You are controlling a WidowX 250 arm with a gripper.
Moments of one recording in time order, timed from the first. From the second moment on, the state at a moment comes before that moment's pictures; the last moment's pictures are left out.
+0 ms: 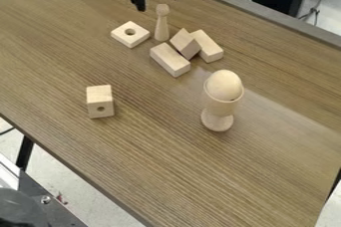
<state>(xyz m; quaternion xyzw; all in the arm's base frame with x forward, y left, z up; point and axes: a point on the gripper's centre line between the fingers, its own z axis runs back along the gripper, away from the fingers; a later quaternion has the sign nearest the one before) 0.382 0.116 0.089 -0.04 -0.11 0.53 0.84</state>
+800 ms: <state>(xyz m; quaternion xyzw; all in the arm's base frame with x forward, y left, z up) 0.386 0.120 0.076 0.00 -0.11 0.52 0.85</state>
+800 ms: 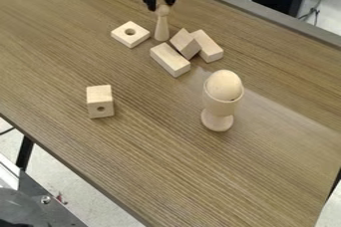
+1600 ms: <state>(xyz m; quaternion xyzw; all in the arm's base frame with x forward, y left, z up) 0.377 0.139 0.091 -0.04 -0.09 0.58 0.81</state>
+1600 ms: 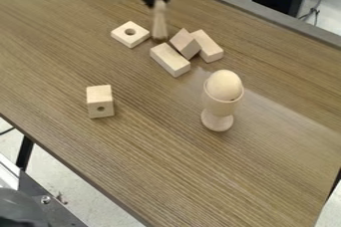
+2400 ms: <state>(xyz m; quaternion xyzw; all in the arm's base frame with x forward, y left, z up) 0.345 0.171 0.114 -0.07 -0.10 0.62 0.77</state>
